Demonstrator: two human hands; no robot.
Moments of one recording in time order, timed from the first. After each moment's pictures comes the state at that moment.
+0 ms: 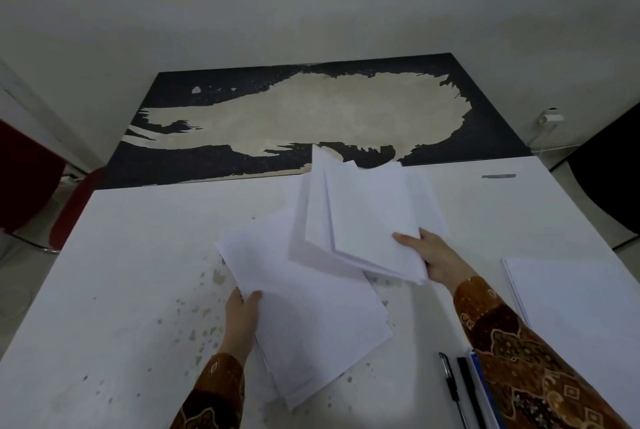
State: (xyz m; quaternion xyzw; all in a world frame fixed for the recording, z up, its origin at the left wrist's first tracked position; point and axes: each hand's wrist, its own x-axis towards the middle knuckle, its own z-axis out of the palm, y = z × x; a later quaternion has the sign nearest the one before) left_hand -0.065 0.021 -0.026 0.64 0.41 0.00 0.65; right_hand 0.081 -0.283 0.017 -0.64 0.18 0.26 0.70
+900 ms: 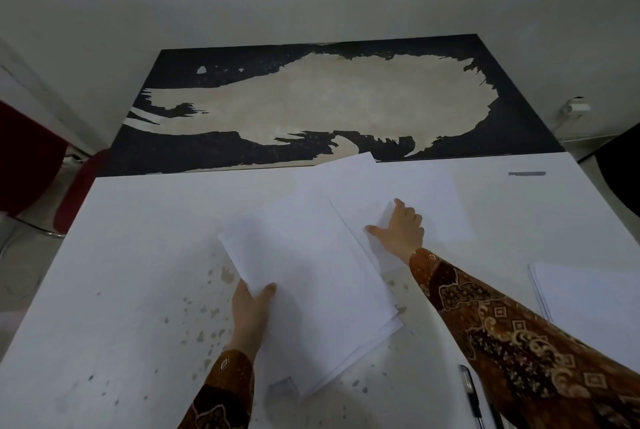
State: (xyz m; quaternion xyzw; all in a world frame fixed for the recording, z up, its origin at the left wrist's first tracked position) left_hand -0.048 0.036 -0.042 0.67 0.41 0.03 0.62; right_hand 0.134 -0.196 -0.032 -0.96 0.08 0.14 0.23
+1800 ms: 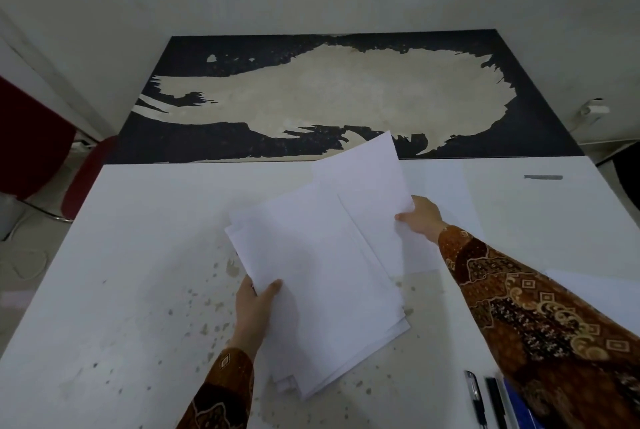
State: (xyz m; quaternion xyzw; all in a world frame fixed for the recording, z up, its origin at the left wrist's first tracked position) left_hand -0.052 0.037 -0.042 0.66 0.40 0.02 0.64; right_hand 0.176 -0.225 -0.024 -0.92 0.06 0.20 0.33
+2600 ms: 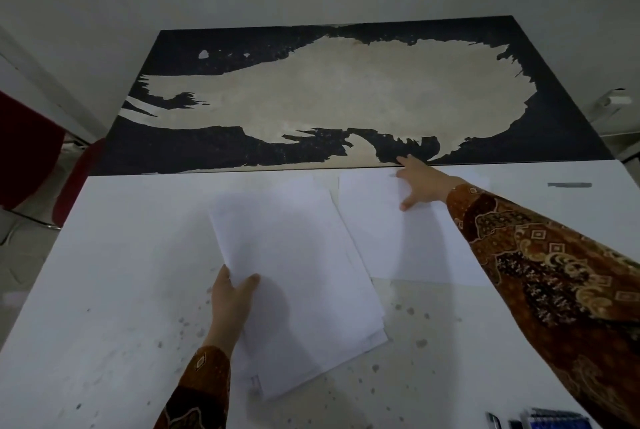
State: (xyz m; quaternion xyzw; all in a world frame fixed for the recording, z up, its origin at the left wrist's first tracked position) left_hand -0.002 0.090 -0.048 0.71 0.39 0.05 0.58; right_hand 0.287 -0.208 -0.004 -0.93 -0.23 0.27 0.02
